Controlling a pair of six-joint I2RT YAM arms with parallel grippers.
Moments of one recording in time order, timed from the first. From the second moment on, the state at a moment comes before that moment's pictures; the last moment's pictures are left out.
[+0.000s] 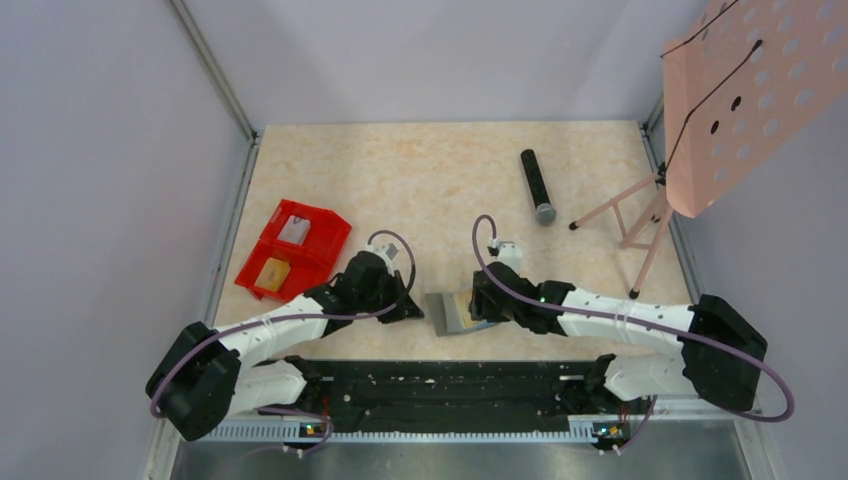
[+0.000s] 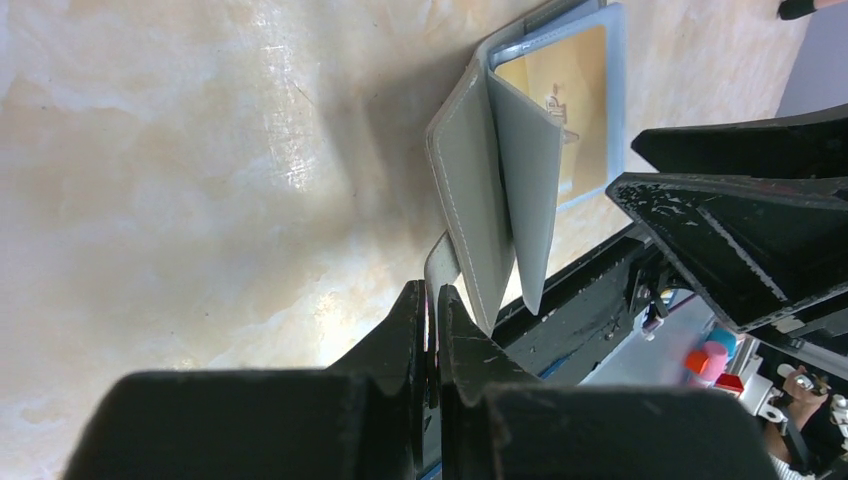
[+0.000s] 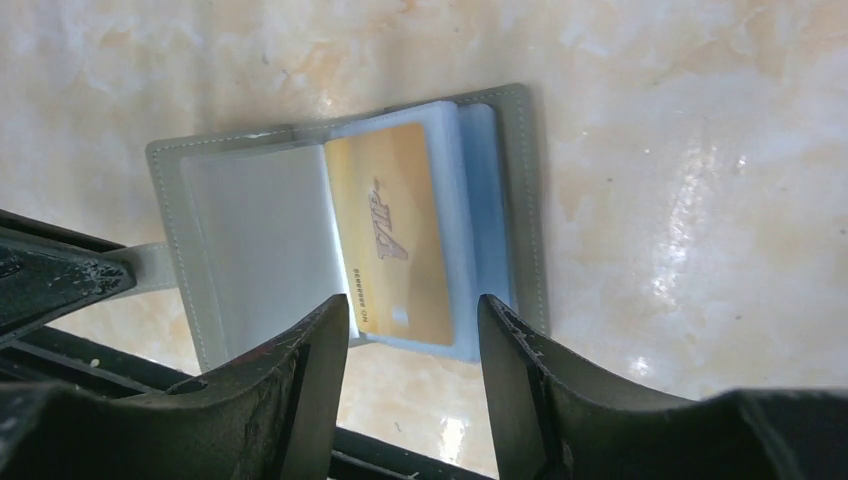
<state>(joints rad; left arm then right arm) -0.68 1.15 0.46 -0.08 0.29 -0.90 1.01 1.25 0.64 -0.31 0.31 0.86</state>
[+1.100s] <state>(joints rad) -0.72 1.11 0.61 -0.17 0.27 -0.90 0.93 1.45 0.55 0.26 -0.16 0.84</state>
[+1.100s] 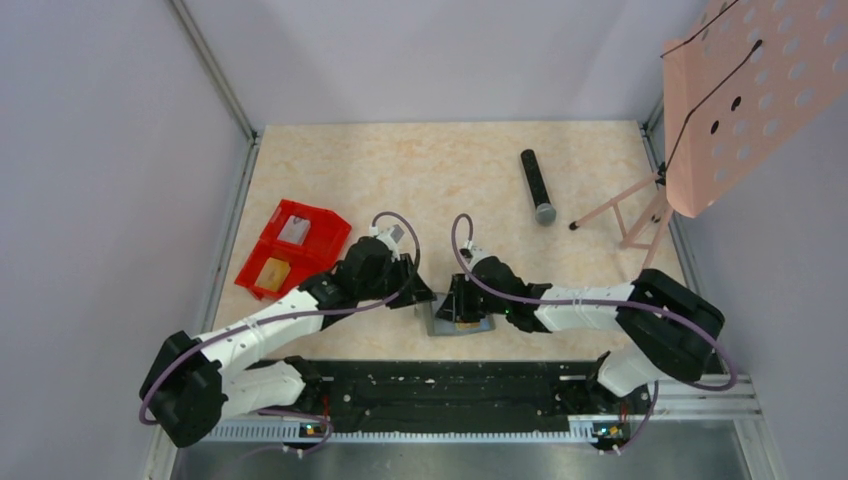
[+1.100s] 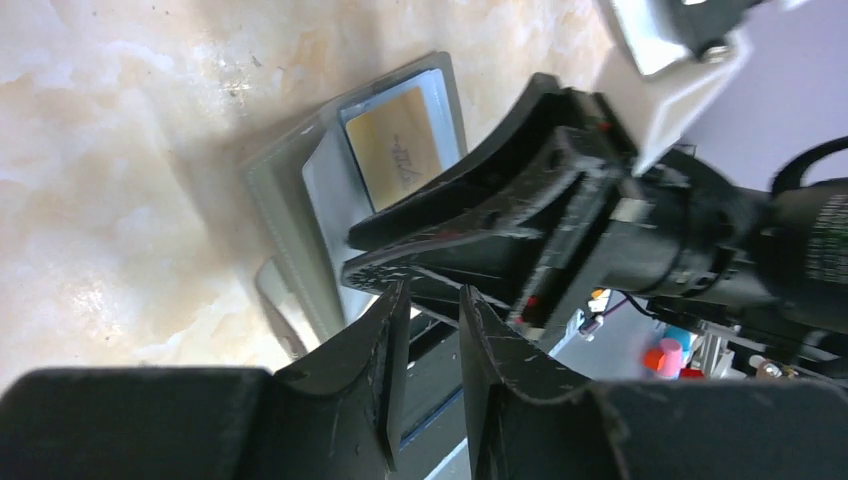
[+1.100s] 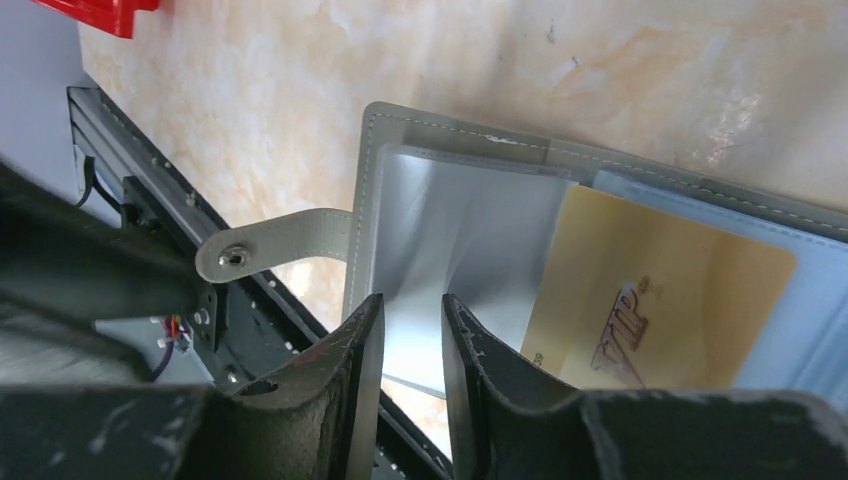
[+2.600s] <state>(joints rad) -0.84 1.45 0.61 0.06 0.19 -0.99 0.83 1.24 0.42 0.09 -0.04 0.78</state>
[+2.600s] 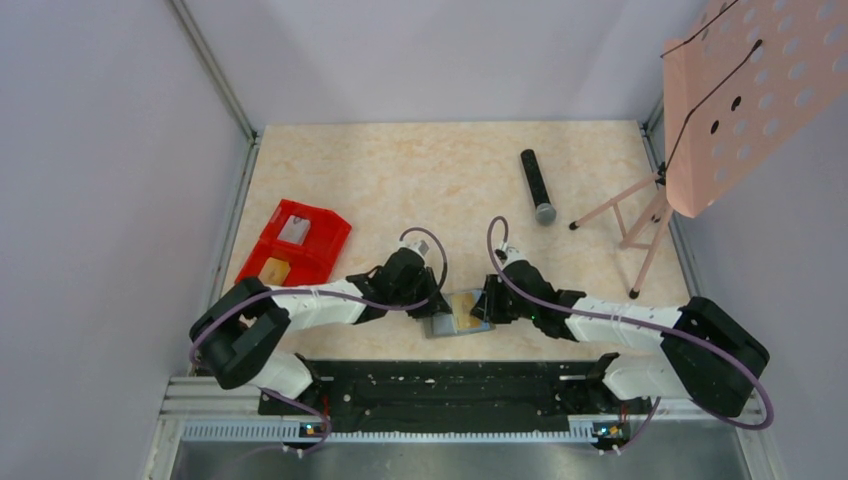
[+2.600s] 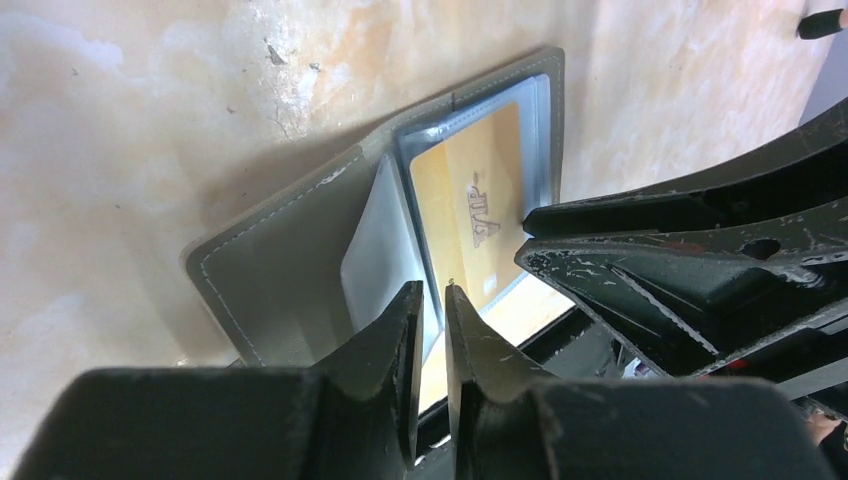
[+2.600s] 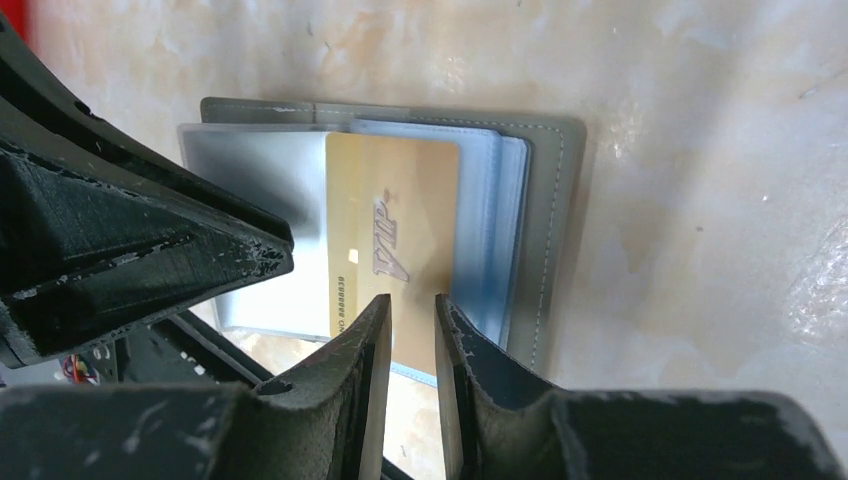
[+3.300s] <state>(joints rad) -0.84 1.51 0.56 0.21 0.18 -1.00 0.82 1.22 0.34 0.17 -0.04 0.81</state>
